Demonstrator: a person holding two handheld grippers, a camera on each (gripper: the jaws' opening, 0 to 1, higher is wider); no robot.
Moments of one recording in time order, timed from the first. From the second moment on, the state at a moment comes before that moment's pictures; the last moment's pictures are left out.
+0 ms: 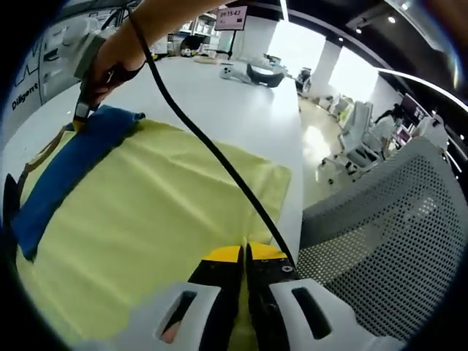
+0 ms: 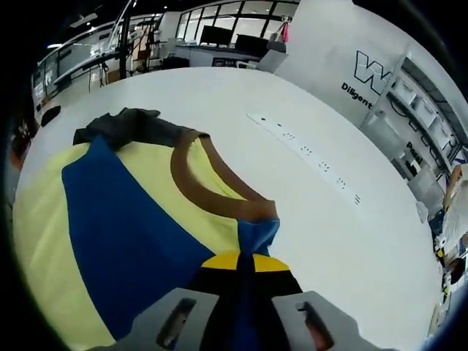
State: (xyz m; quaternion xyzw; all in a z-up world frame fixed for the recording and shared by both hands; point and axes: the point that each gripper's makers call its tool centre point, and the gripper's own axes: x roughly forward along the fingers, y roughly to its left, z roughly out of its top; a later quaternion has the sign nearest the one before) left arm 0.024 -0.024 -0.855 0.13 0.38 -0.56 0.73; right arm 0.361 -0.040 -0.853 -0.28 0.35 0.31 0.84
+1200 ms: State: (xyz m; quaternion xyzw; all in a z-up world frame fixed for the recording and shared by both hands) left arm 0.057 0.028 -0.806 0.02 0.35 -0.49 0.80; right arm 0.354 -0.031 -0.804 -0.10 0.30 0.23 0.92
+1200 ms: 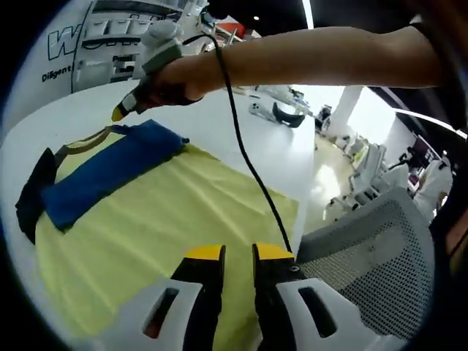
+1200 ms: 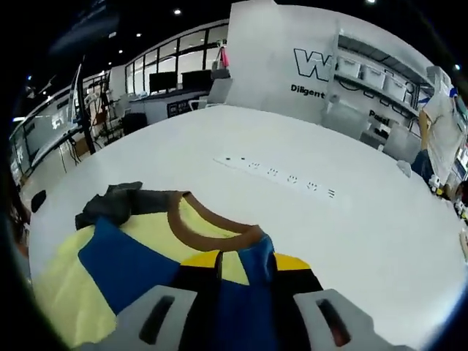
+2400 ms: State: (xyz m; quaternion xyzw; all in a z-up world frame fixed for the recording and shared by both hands) left arm 0.141 0.117 -0.795 -0.01 0.28 -0.33 0.90; right arm 0.271 0.004 -0.789 -0.07 0.24 0.23 0.94
